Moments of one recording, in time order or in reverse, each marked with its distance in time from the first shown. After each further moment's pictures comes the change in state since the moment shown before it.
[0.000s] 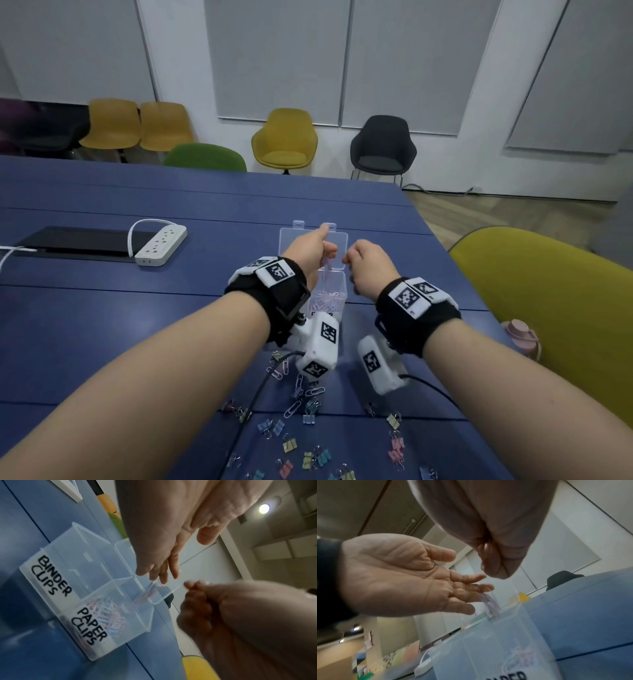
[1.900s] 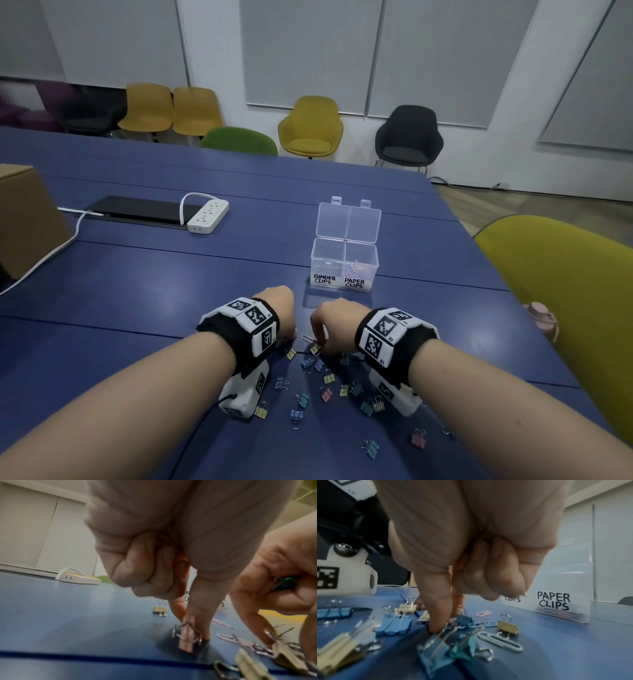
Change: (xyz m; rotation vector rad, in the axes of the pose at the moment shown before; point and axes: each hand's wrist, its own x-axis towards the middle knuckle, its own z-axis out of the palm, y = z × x) left_hand -0.079 -0.088 -0.109 1.503 0.023 -0.135; right_hand -0.122 -0.024 0.072 -0.895 -0.690 -0.346
